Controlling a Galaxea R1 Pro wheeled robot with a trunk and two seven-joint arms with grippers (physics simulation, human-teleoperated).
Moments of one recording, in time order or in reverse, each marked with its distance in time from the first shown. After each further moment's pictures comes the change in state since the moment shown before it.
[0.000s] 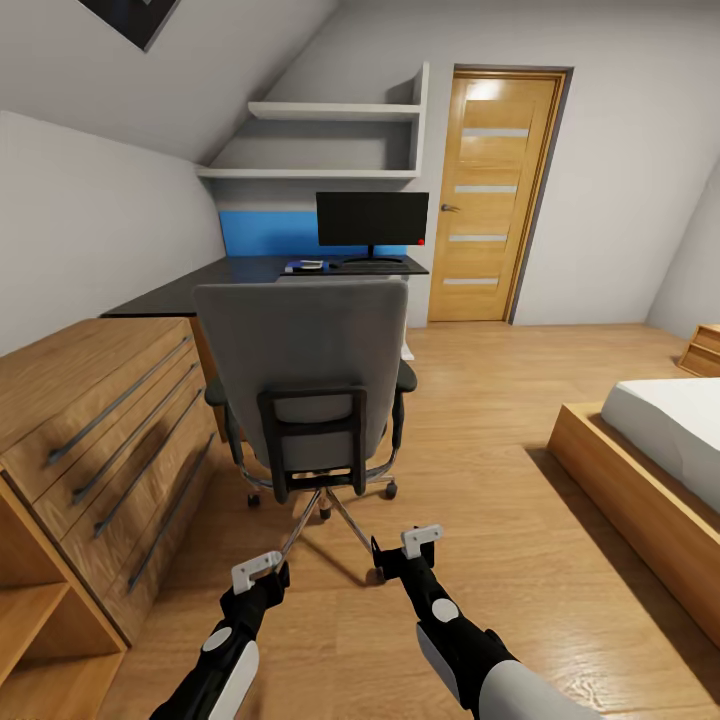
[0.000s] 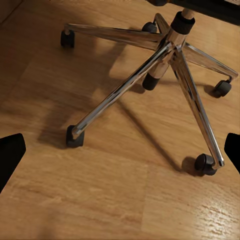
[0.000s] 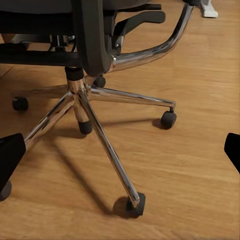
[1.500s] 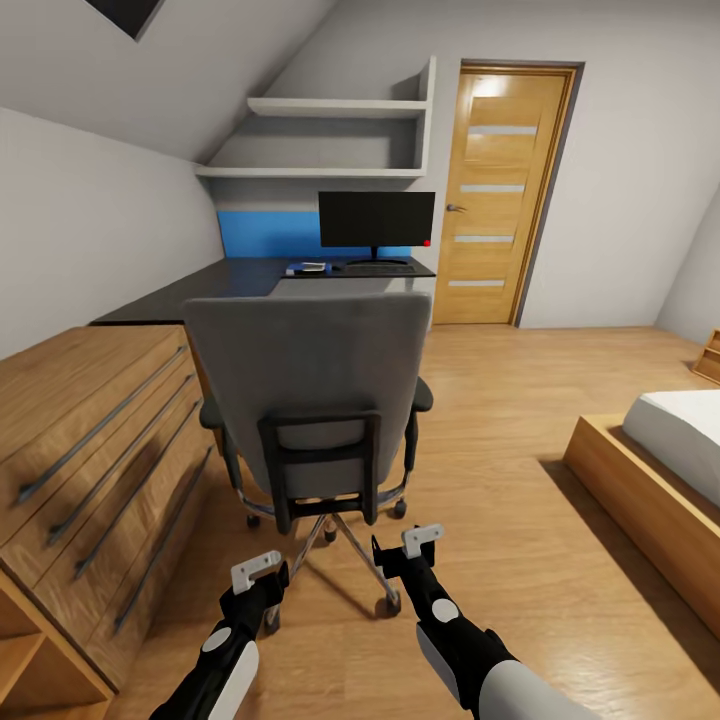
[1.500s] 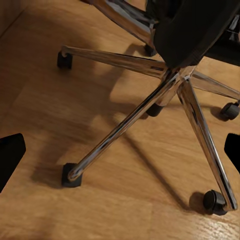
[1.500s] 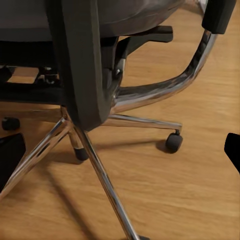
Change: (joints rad) left arm 0.000 0.000 0.001 0.001 -0.001 -0.006 -0.001; right arm 0.000 0.000 0.001 0.000 0.001 -0.012 -0.007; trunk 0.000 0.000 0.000
